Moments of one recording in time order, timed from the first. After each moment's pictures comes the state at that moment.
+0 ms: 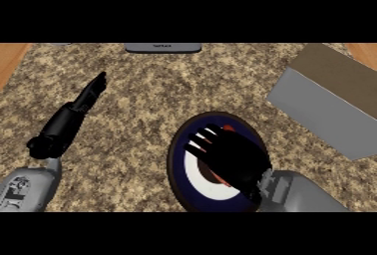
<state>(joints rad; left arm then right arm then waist) -0.24 0.36 -0.09 -1.50 -0.02 -0.12 -0.09 -0.50 -0.32 0.68 -1.73 0.93 0.71 0.13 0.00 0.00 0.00</state>
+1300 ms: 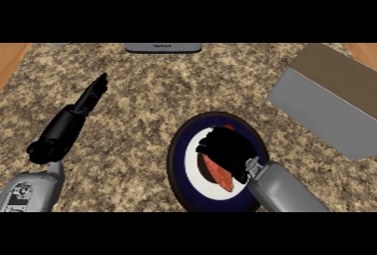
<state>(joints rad) -0.22 0.27 -0.01 -1.56 -0.11 -0.19 -0.05 -0.44 -0.20 0.61 -1.40 1.22 0.54 -0.13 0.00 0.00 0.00</state>
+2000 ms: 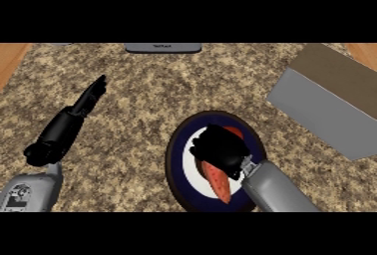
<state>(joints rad) -0.20 0.25 0.01 -1.56 -0.13 -0.23 -0.07 -0.44 -0.13 0.57 -1.34 1.30 0.28 -0.30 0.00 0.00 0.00</state>
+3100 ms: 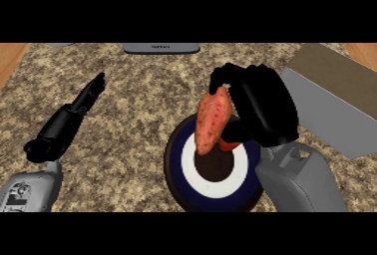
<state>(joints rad) -0.22 0.24 0.03 -1.56 -0.14 -0.23 -0.05 -0.57 -0.01 0.24 -1.75 1.13 0.28 0.33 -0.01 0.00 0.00</state>
